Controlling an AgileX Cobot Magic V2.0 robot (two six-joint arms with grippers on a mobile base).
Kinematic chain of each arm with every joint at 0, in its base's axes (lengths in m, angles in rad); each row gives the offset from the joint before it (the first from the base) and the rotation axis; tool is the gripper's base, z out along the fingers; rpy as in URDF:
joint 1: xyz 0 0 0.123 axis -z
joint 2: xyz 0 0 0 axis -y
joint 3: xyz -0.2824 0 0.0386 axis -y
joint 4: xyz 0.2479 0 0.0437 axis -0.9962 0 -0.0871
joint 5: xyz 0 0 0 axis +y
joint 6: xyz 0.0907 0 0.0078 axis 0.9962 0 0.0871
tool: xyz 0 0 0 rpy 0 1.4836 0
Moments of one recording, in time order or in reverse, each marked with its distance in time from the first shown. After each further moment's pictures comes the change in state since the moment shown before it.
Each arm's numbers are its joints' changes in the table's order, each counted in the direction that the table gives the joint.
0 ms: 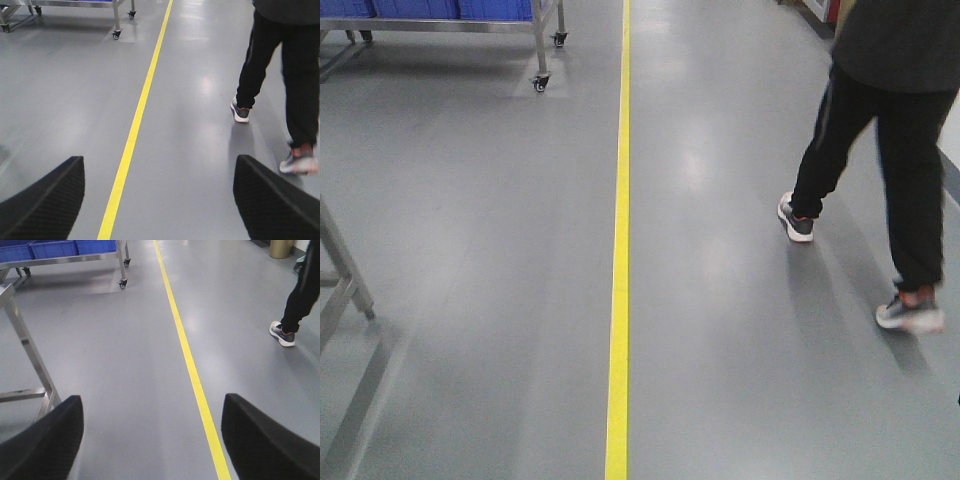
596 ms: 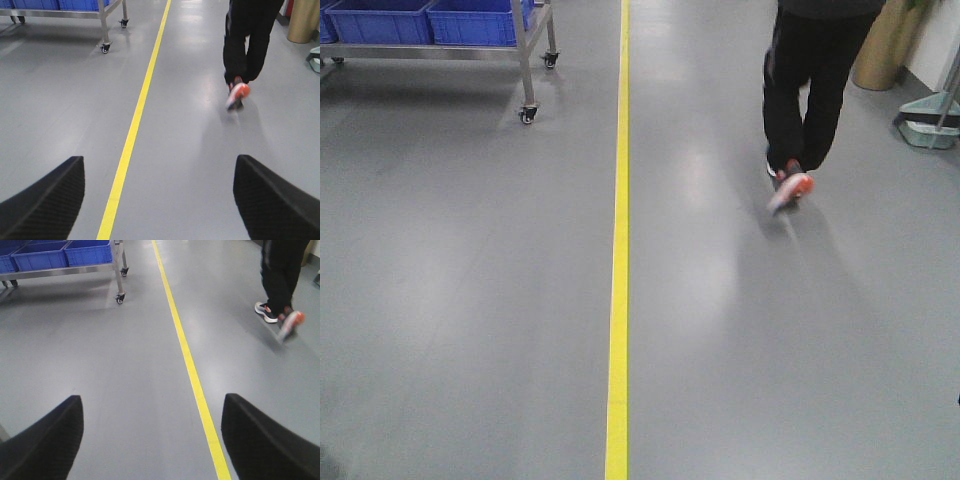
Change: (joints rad) left arm 0.000 0.000 0.000 0.000 0.000 0.000; right arm 0.000 0.000 0.000 0.000 0.000 0.000
